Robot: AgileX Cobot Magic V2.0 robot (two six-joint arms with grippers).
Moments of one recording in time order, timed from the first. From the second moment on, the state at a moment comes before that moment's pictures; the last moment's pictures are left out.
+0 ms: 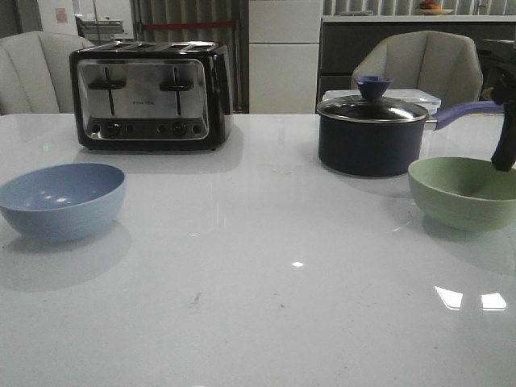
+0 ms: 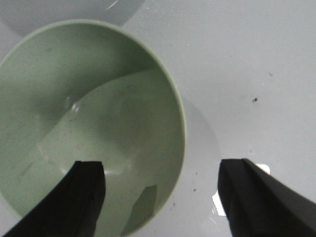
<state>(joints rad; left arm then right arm) -0.04 0.61 -0.58 -0.04 0.64 0.05 -0.18 1.83 -1.31 0.28 0.77 -0.17</state>
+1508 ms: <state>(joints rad) -0.04 0.61 -0.58 -0.04 0.64 0.05 0.30 1.79 -1.40 0.27 0.84 -0.23</state>
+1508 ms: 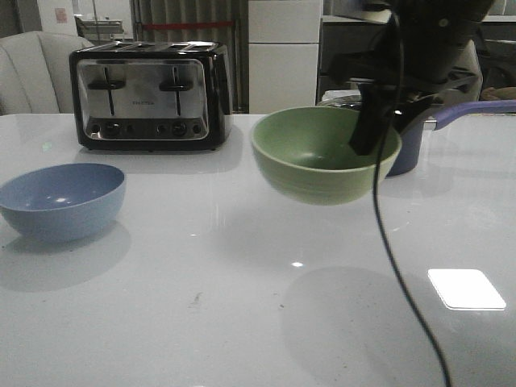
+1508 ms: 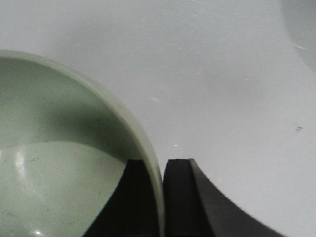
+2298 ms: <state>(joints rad) -0.04 0.61 -0.58 -0.04 0.64 0.05 0.44 1.95 -1.35 0.30 0.79 -0.24</state>
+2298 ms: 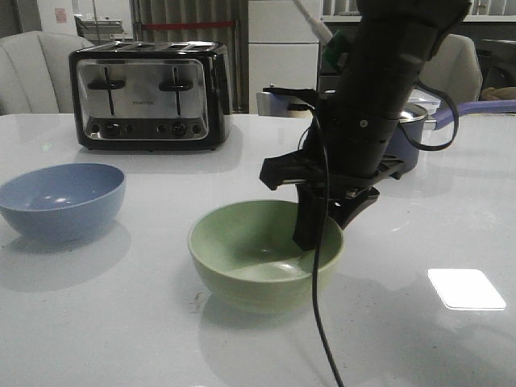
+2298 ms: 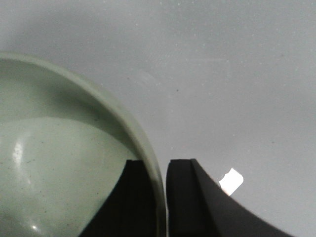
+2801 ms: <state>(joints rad) -0.04 0.61 -0.58 -0.04 0.64 0.05 0.47 1.63 -1.24 0.30 0.74 -0.31</state>
